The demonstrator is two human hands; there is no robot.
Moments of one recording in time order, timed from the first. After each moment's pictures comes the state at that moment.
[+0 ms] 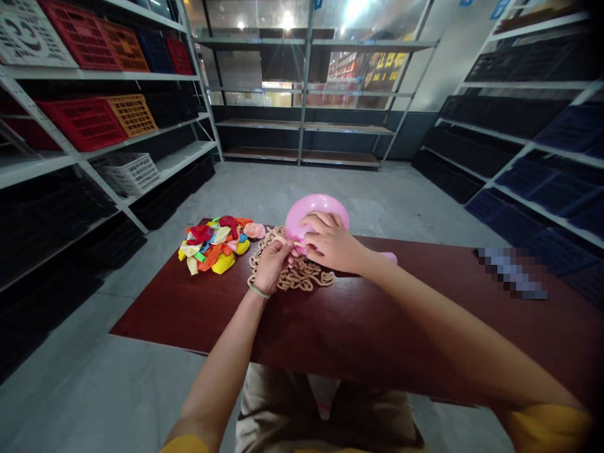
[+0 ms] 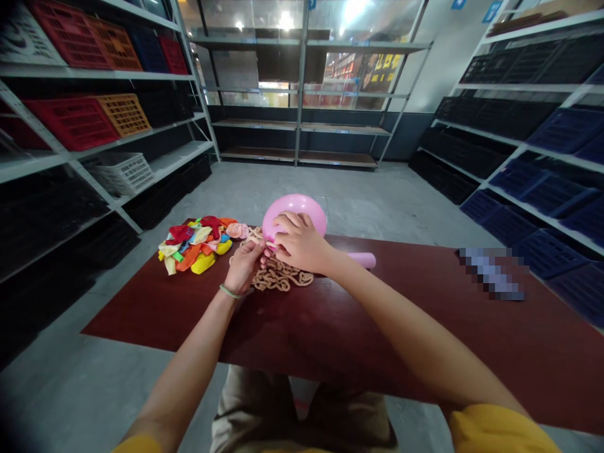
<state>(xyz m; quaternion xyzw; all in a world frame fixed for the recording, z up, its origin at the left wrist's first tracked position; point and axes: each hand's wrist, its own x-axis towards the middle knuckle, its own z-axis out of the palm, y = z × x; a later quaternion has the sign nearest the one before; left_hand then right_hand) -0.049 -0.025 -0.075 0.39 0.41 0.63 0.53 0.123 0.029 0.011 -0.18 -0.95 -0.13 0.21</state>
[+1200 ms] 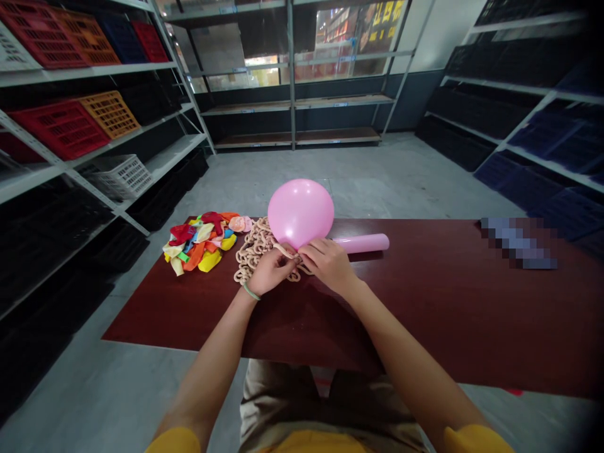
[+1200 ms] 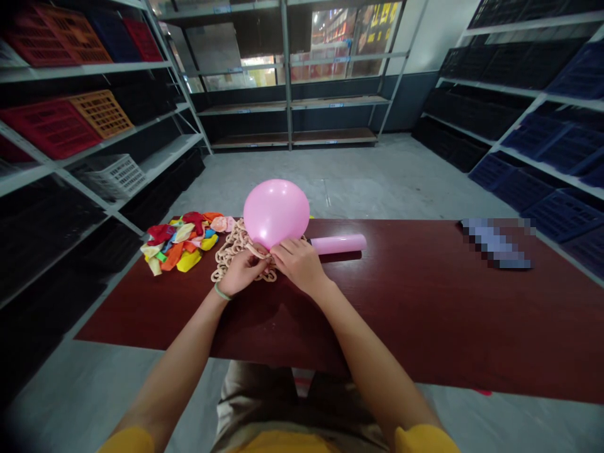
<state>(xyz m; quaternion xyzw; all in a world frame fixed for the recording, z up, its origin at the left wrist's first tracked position) -0.030 -0.036 -0.089 0.62 0.47 0.48 0.41 0.153 0.005 -0.079 -0.30 -0.89 -0.06 0.34</state>
